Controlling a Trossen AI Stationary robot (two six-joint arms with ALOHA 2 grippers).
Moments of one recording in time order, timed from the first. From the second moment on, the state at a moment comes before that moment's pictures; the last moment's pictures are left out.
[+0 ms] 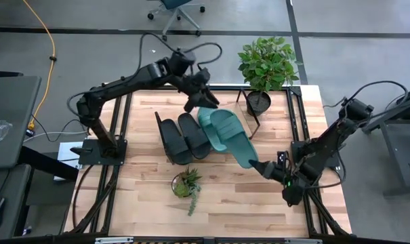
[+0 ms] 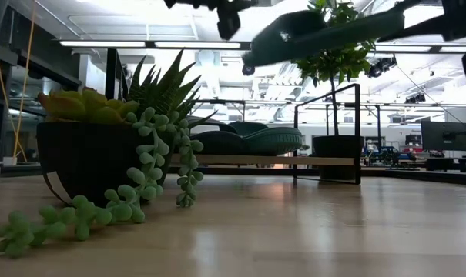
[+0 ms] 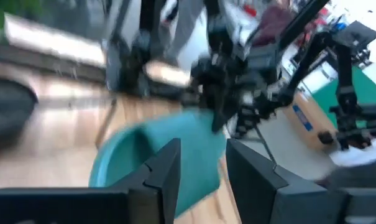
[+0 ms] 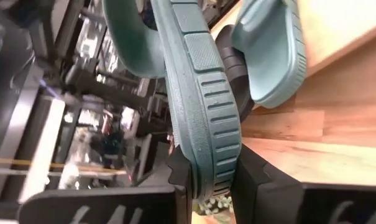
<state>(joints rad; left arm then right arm) 0.55 1.71 1.72 -0.55 0.82 -0.11 0.87 1.24 0.62 -0.10 1.26 1.92</state>
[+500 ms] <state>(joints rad) 0.55 1.55 1.72 -0.47 0.80 -0.08 0.73 1.33 0.62 -0.10 1.27 2.15</state>
